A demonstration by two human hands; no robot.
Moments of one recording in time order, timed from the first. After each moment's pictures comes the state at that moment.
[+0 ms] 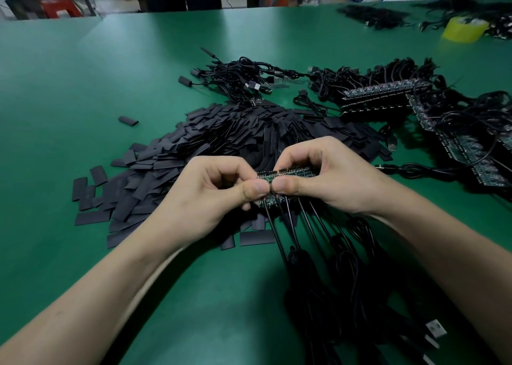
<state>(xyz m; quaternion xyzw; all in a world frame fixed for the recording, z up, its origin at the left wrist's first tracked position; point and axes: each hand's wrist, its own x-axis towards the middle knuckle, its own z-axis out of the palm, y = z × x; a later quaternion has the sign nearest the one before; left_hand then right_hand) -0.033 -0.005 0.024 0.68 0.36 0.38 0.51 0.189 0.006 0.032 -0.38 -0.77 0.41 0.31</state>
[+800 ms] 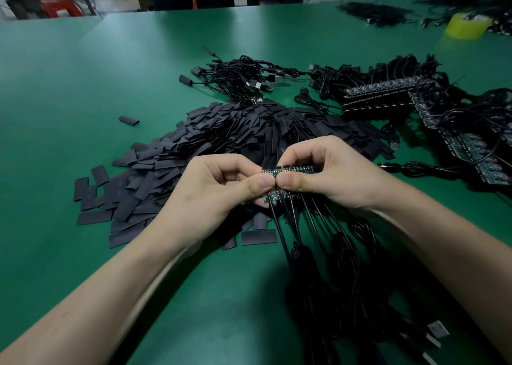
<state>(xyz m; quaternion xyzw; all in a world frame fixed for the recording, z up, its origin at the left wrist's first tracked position) -0.025 -0.010 0.025 0.60 0.36 0.43 0.58 0.189 0.008 0.028 -0.37 -0.73 0.46 0.34</state>
